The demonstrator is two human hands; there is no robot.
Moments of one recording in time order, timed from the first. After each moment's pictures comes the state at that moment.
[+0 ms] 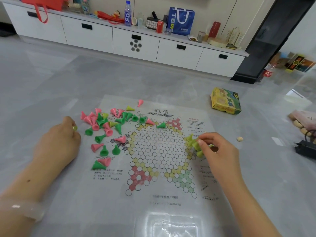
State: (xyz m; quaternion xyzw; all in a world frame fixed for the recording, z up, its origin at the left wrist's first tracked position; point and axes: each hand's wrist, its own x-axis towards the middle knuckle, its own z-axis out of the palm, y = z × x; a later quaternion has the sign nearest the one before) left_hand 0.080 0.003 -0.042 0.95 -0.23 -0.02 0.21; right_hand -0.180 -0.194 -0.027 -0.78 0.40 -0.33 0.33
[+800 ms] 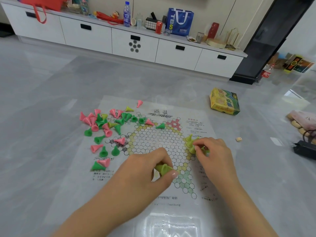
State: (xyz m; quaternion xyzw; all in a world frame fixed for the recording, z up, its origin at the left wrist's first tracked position) left_hand -0.059 -0.020 0.008 0.72 -0.52 -0.21 0.41; right_hand -0.180 -0.199 -0.038 -0.88 0.36 -0.26 0.15
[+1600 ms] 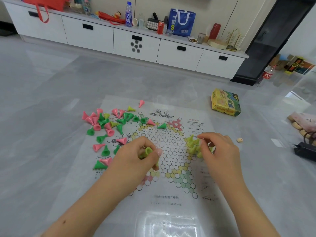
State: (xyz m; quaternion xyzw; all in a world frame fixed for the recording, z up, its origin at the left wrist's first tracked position) left_hand -0.047 -0.029 0.005 0.74 -0.30 -0.32 0.51; right_hand -0.177 -0.189 -0.022 -0.86 0.36 -0.33 0.16
